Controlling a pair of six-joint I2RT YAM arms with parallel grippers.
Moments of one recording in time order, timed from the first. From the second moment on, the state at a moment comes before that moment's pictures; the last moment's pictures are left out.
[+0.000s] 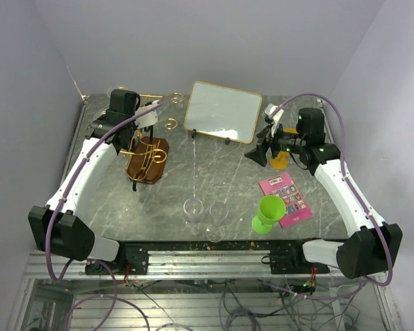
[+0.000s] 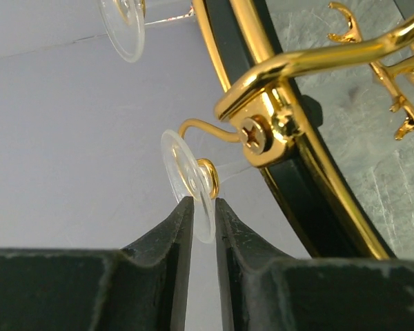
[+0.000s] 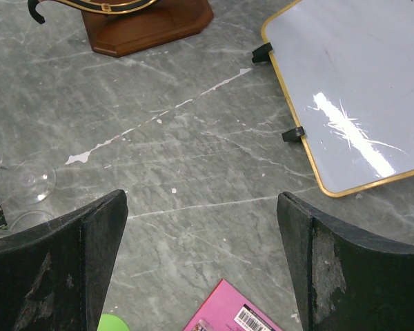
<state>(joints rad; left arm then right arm) -0.26 1.39 1.38 -0.67 -0.52 1.11 0.19 1.24 1.11 -0.41 -0.77 -0.44</state>
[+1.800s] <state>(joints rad) -0.18 1.07 1.45 -0.68 -0.22 0.54 0.68 1.31 1.48 -0.99 -0.65 -0.67</state>
